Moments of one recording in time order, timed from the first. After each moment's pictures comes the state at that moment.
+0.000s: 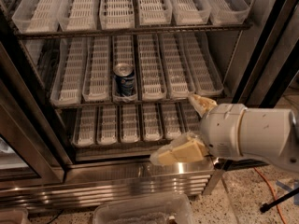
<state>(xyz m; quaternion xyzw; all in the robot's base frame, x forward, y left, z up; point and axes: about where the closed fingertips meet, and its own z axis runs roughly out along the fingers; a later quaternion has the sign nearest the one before) 0.416 -0.058 0.883 -0.45 0.73 0.21 0.47</state>
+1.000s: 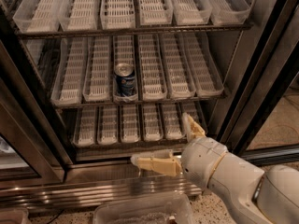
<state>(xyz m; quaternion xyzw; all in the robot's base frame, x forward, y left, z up) 0.421 -0.033 0.838 -0.29 0.71 0.25 0.59</state>
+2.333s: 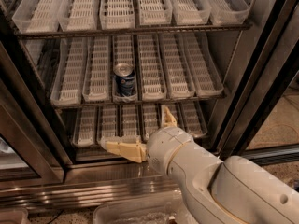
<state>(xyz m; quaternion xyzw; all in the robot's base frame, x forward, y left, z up) 0.447 0.023 0.852 -0.24 0.73 0.23 0.60</state>
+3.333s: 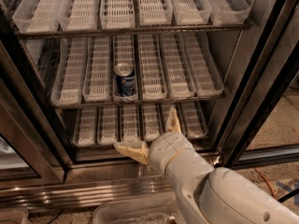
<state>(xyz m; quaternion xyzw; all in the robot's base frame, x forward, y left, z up) 0.469 -0.002 0.817 -0.26 0.73 0.10 0.62</state>
